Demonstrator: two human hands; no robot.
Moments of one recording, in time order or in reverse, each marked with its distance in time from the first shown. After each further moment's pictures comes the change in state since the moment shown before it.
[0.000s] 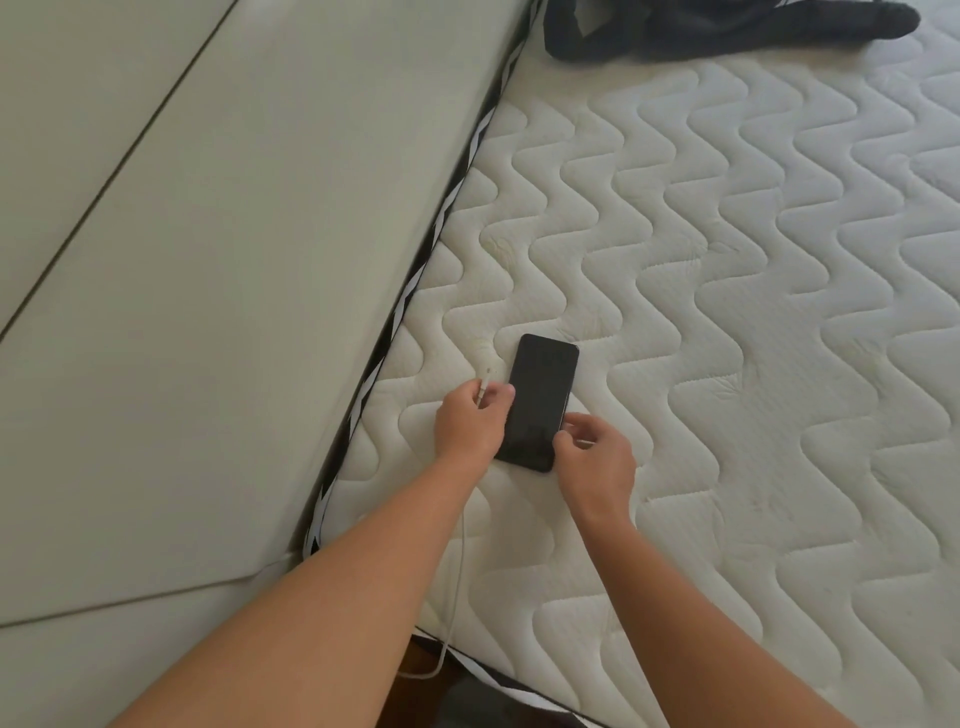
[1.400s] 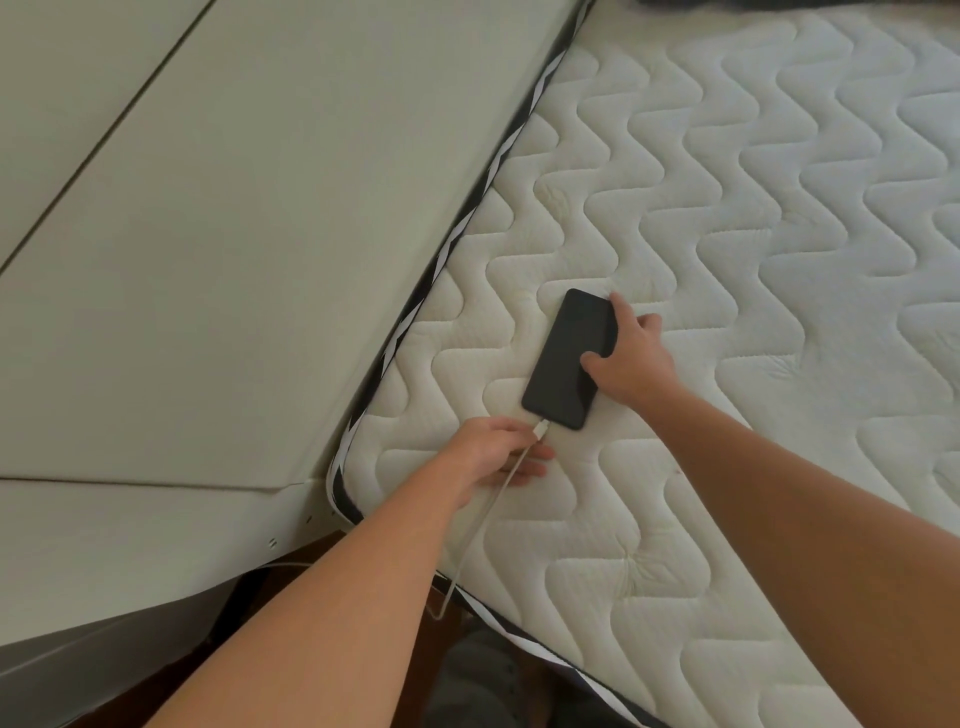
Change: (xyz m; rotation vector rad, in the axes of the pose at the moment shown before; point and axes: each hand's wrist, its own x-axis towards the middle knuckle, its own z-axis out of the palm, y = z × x) left_hand -0.051 -0.052 -0.021 -0.351 -0.443 -0.394; right_hand 0.082 -0.018 0.005 -0.619 -0.316 -0.329
